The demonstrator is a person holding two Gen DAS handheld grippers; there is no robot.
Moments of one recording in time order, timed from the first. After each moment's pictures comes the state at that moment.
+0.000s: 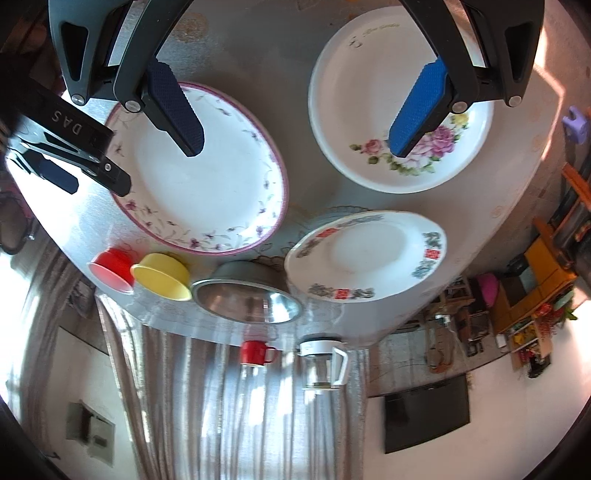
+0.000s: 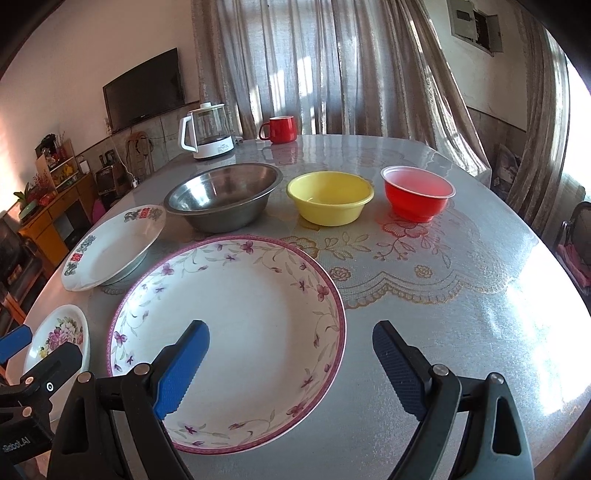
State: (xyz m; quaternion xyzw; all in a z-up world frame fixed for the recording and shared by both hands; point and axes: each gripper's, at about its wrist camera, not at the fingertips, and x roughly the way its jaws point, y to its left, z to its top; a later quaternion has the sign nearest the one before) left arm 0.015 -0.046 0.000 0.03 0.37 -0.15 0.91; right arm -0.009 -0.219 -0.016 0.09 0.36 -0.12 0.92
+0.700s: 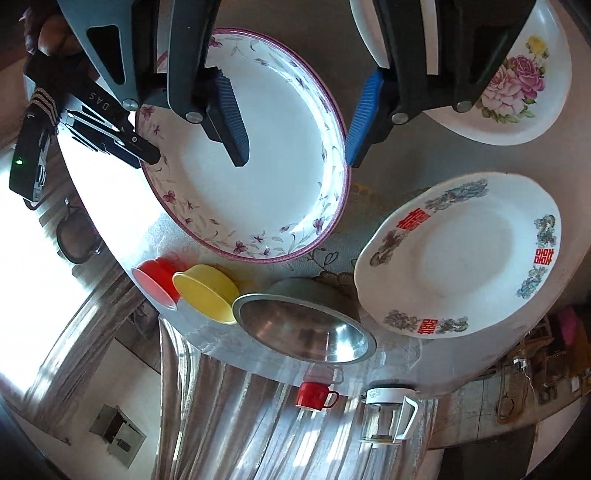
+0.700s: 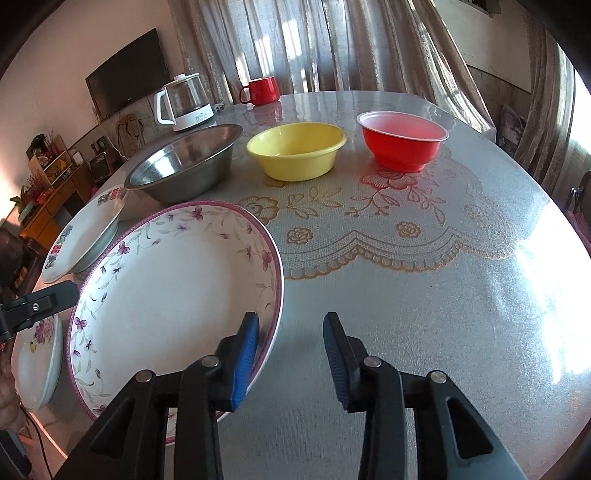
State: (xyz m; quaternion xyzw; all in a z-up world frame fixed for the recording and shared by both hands) left arm 0.091 -0.063 -0.020 -0.02 0.47 -0.29 0.84; right arm 0.000 -0.265 -0.047 0.13 0.42 -0.10 0.89
